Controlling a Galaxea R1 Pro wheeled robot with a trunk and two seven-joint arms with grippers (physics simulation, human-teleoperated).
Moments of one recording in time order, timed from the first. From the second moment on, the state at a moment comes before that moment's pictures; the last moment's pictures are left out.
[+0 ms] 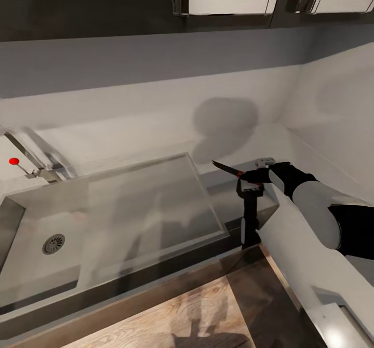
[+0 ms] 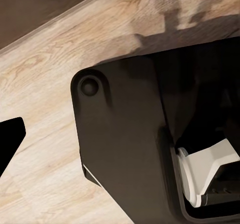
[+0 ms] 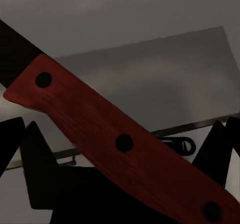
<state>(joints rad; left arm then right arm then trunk) 0.31 0.01 -0.45 -0.59 0.03 -0.54 0.34 -1.44 -0.13 0.08 -0.08 0.06 0.40 0.26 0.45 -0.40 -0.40</state>
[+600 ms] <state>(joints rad) 0.31 0.01 -0.45 -0.59 0.03 -0.54 0.34 -1.43 -0.13 0.08 -0.09 0.06 0.40 0.26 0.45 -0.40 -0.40</state>
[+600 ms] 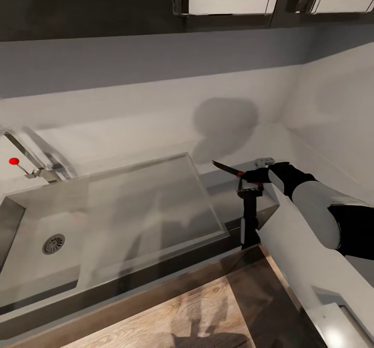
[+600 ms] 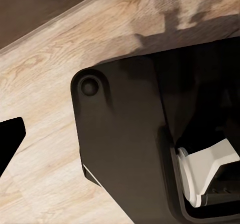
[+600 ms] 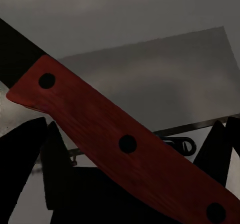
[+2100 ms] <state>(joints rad) 0.31 0.01 -0.46 -0.59 0.03 -0.53 0.34 -1.43 -0.13 0.07 -0.05 0.04 0.40 0.25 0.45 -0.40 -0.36</state>
